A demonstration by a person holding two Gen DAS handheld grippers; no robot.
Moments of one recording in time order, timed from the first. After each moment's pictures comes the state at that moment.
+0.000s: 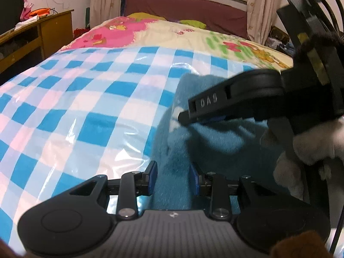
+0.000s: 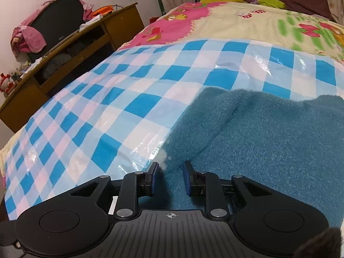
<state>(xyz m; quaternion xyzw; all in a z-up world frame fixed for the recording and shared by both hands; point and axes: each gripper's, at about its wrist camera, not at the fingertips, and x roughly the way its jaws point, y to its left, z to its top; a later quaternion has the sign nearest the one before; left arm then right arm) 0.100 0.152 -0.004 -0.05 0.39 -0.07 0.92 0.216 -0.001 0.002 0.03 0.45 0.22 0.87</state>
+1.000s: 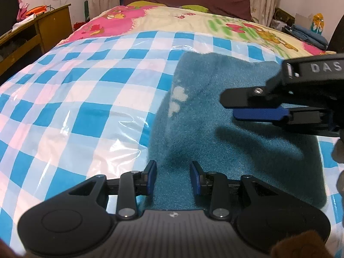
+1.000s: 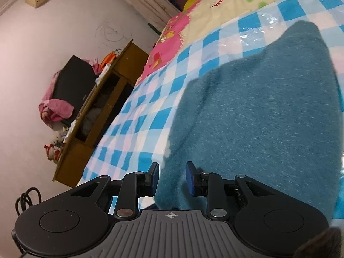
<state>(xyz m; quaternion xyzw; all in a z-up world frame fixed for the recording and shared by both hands) 0.112 0.134 -0.023 0.00 0.43 -0.05 0.90 0.185 -0.093 -0.005 0.28 0.43 0.26 0.82</state>
